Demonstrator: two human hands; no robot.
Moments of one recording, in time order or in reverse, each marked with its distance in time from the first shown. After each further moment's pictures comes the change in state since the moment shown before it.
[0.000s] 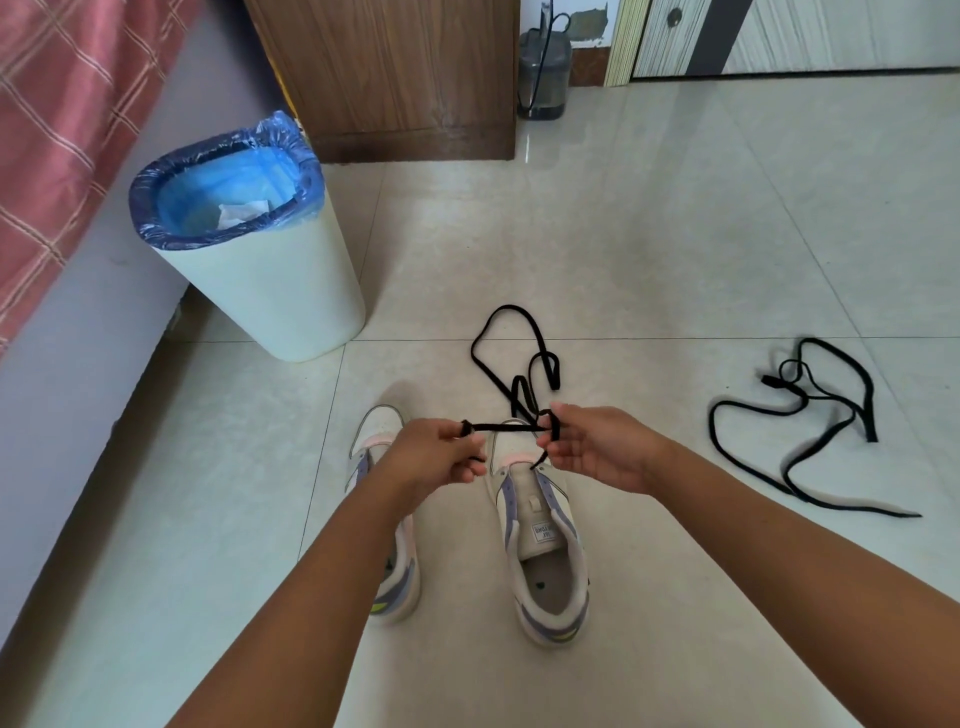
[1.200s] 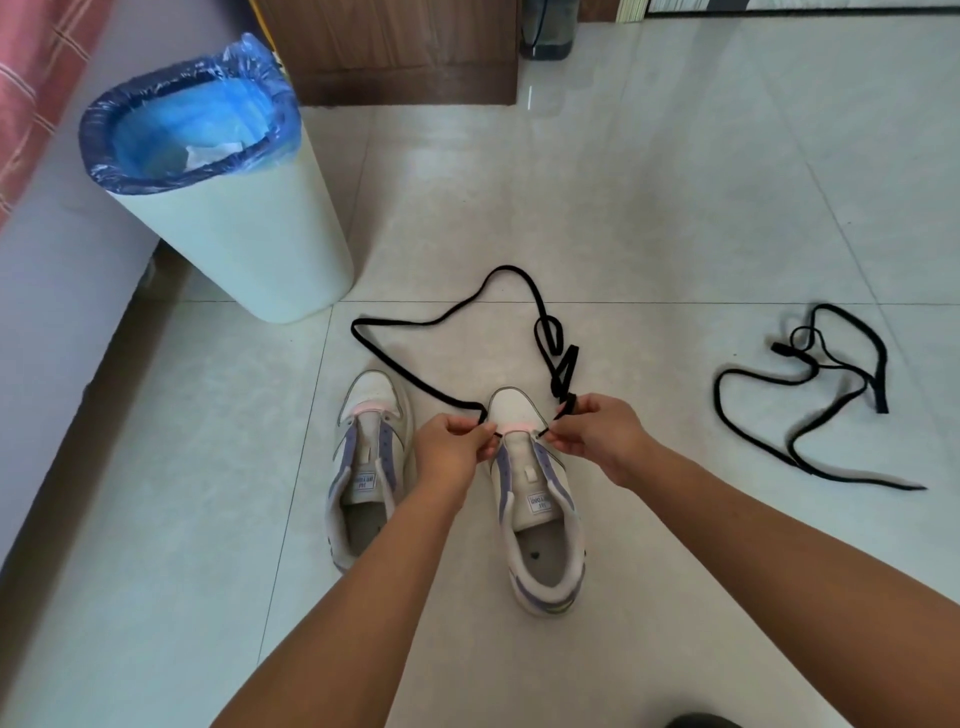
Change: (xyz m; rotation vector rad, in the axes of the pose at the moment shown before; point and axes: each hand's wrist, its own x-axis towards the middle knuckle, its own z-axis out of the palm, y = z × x) left_hand 0.046 -0.065 0.039 -0.236 0.379 0.001; right_hand 0.024 0.038 -0.008 -0.069 0.312 -0.044
